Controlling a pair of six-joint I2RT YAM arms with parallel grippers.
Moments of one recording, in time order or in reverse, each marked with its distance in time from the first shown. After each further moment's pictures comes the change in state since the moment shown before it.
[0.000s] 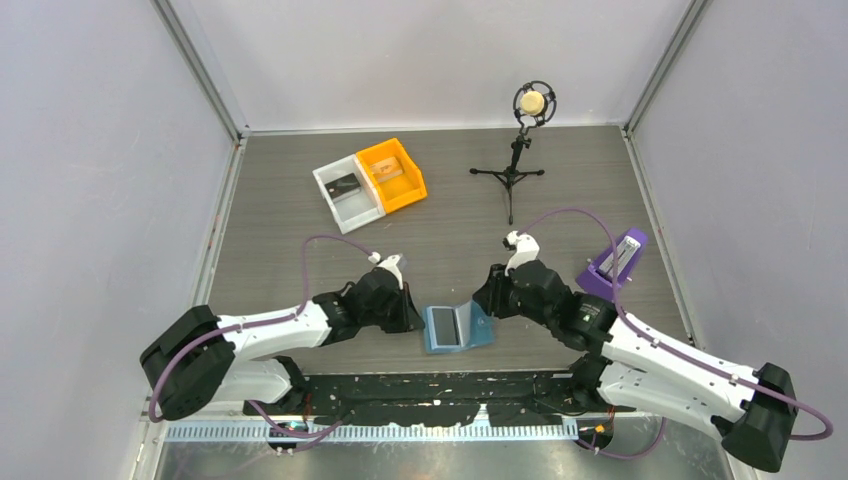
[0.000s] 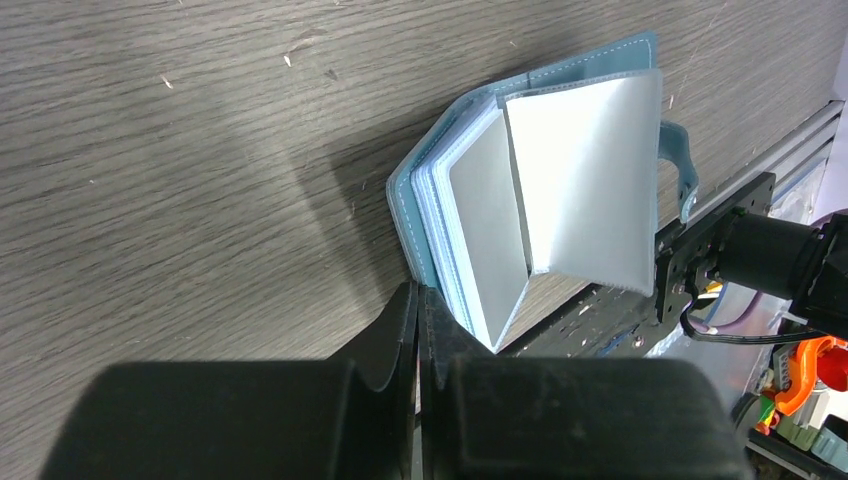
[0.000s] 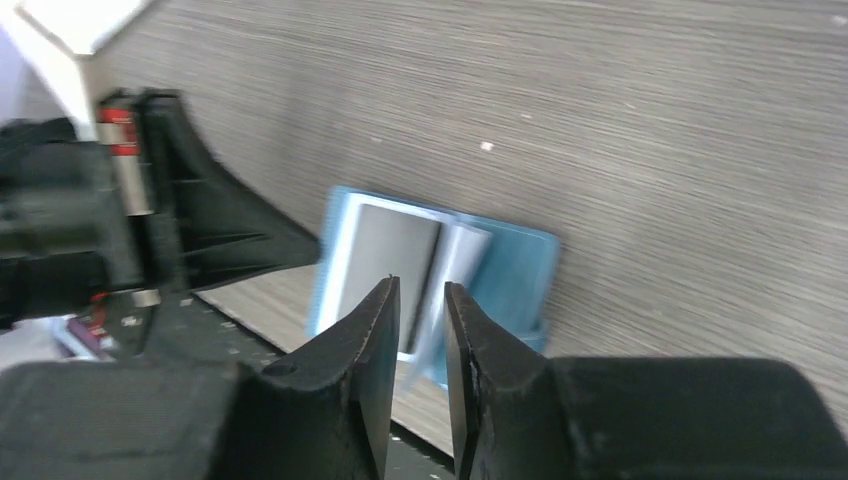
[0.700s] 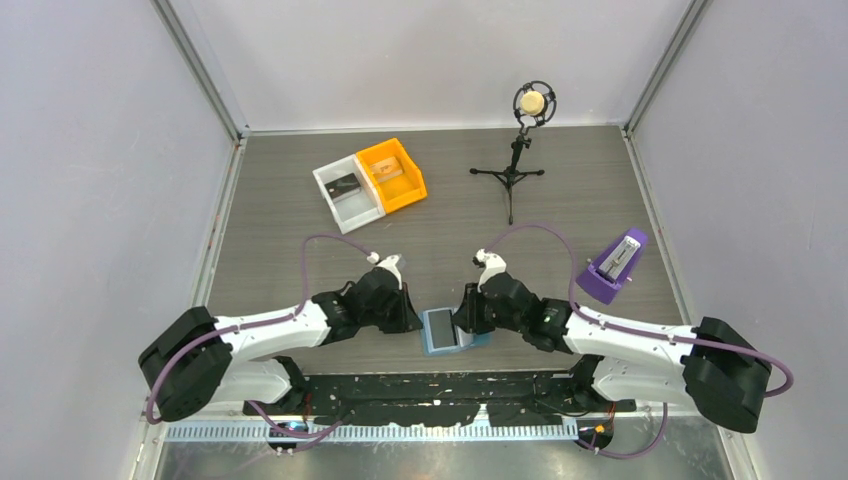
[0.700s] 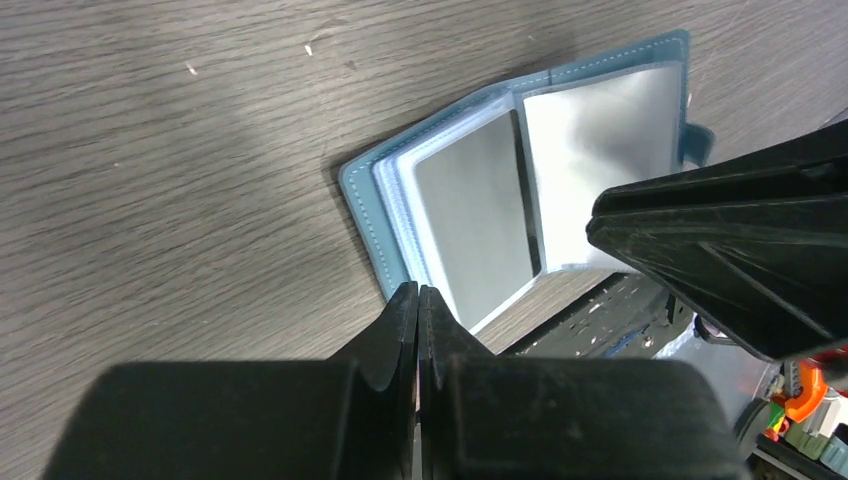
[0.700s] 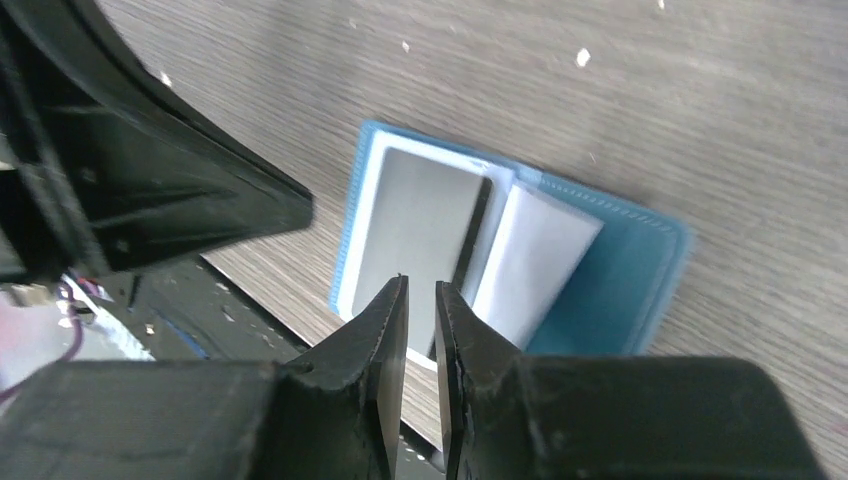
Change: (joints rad) left arm -0.001 -0.009 0.013 -0.040 -0.008 0.001; right arm 0.064 0.262 -0.104 0.331 -0.156 0.095
